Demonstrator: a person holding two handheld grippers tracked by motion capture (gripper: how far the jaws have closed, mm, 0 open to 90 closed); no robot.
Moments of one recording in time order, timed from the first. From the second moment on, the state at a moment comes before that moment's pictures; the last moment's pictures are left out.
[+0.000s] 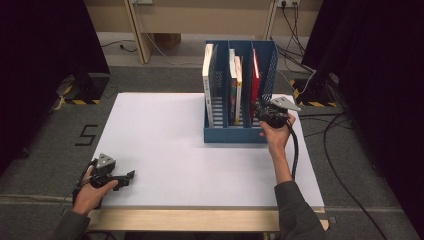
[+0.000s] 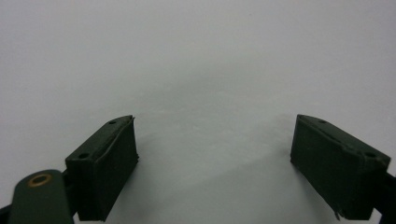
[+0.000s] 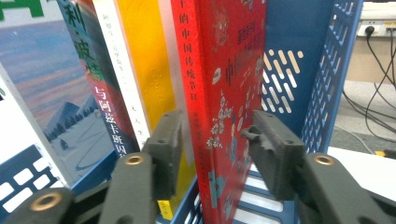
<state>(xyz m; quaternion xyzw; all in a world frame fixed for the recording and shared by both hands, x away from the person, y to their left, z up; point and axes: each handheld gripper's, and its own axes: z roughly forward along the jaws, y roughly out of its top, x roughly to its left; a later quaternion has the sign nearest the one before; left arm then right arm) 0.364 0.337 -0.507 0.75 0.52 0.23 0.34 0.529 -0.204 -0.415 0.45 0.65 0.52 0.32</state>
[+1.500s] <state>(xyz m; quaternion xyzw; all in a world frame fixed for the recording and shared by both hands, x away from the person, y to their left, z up) 0.363 0.337 -0.507 0.75 0.52 0.23 0.34 0.491 -0.197 -0.406 0.44 0.67 0.53 0.28</state>
